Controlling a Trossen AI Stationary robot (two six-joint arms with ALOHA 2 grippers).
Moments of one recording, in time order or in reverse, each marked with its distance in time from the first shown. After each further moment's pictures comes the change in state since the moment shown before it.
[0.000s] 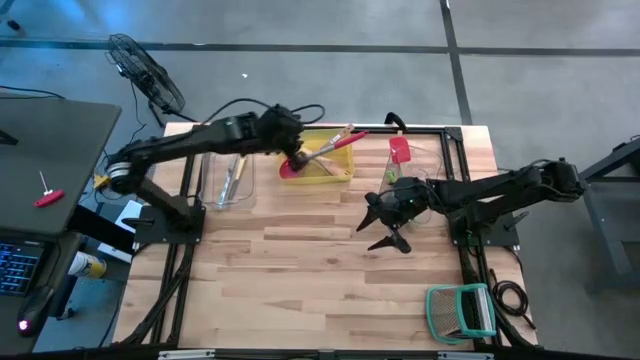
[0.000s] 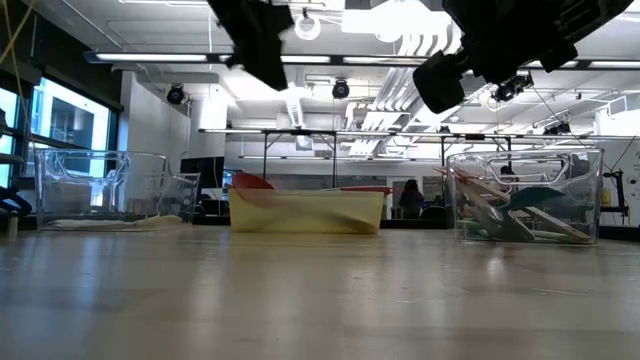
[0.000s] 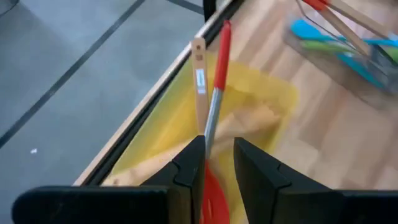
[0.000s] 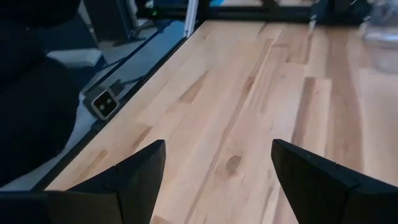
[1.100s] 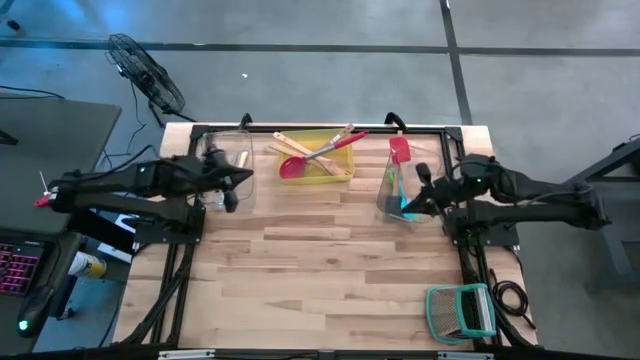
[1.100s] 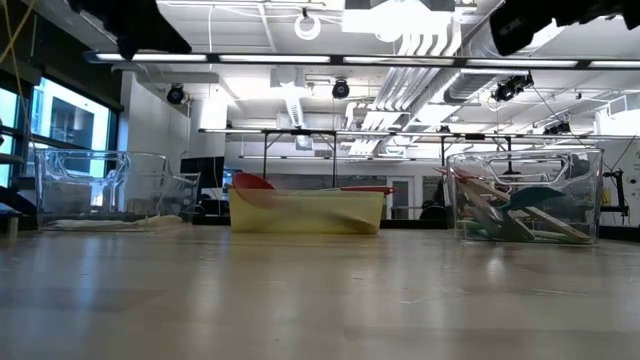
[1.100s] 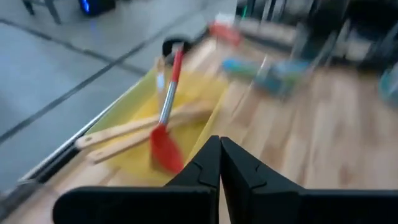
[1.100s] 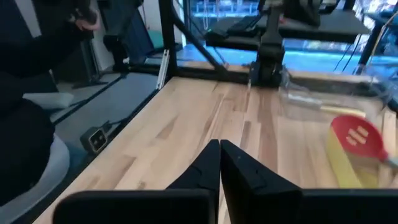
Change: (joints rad) left arm -0.312 -0.861 -0.673 0.143 -0.103 -0.099; right arm -0.152 -0.650 0.000 -0.414 0.036 -0.016
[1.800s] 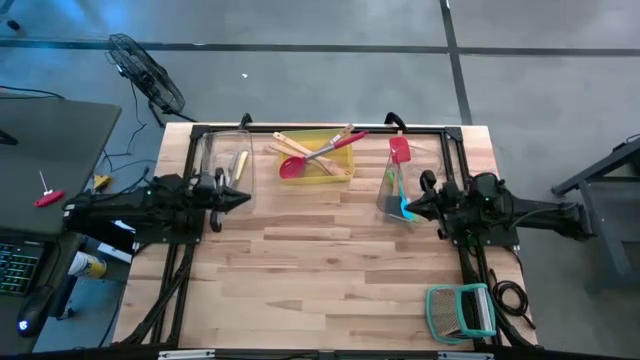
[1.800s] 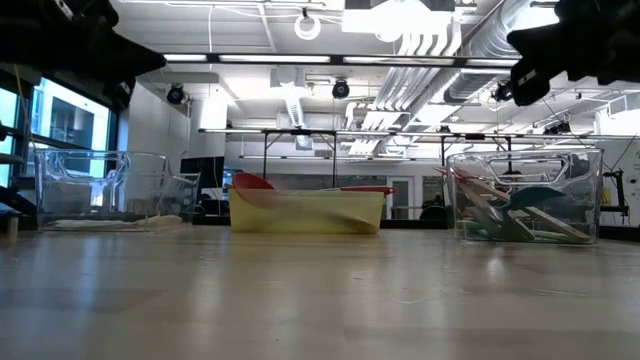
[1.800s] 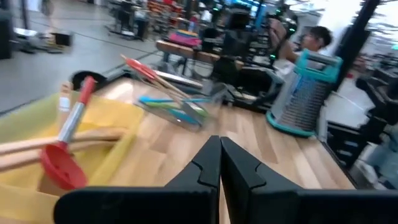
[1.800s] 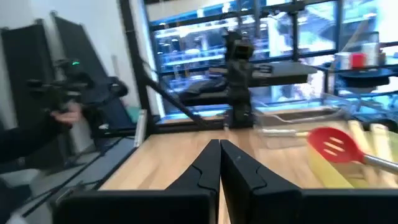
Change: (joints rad) left arm 0.000 -0.497 -0.534 0.442 0.326 -0.031; right arm 0.000 -0.362 -0.458 0.441 0.130 0.252
